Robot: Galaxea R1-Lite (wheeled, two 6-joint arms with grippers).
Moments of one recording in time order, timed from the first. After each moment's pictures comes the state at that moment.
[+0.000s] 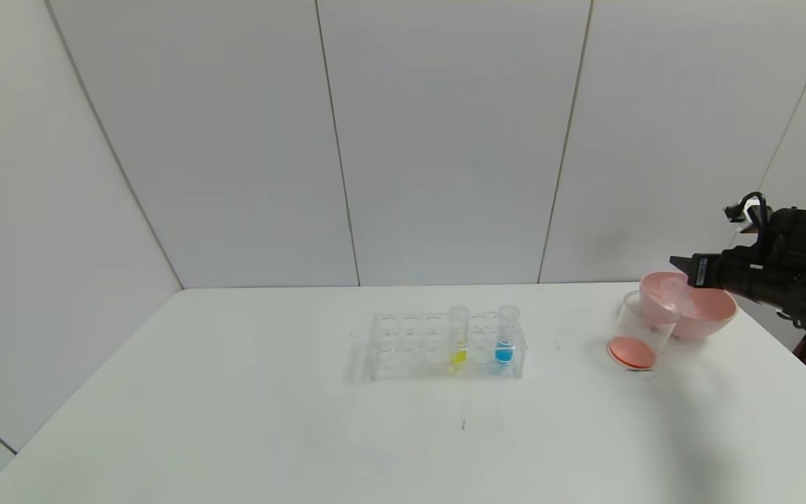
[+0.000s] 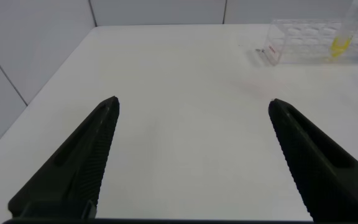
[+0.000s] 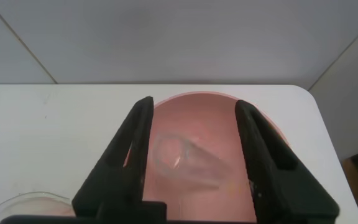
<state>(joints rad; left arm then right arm) 0.00 0.00 0.00 0.02 0.00 -0.02 -0.22 2.12 -1.20 -0.63 0.19 -0.04</state>
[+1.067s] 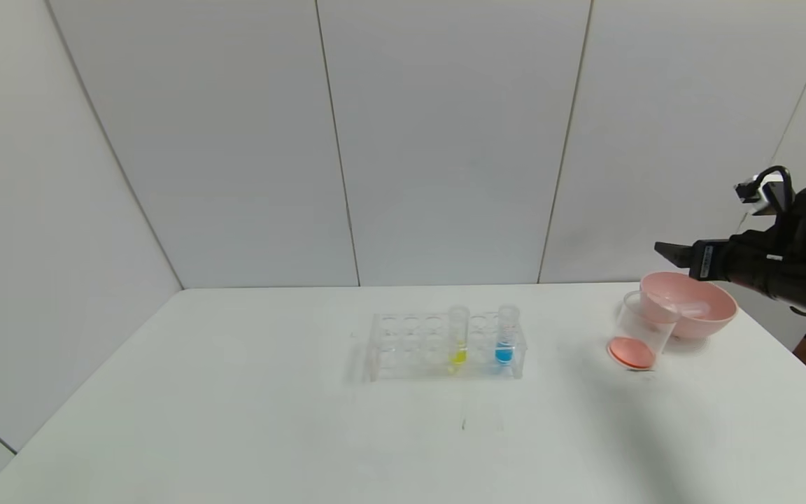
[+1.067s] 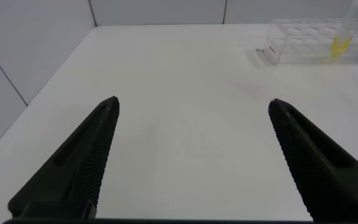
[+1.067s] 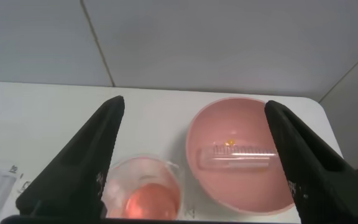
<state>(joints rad) 0.00 0.00 0.00 0.02 0.00 -0.02 -0.10 1.87 -1.01 -0.63 0.13 -0.02</state>
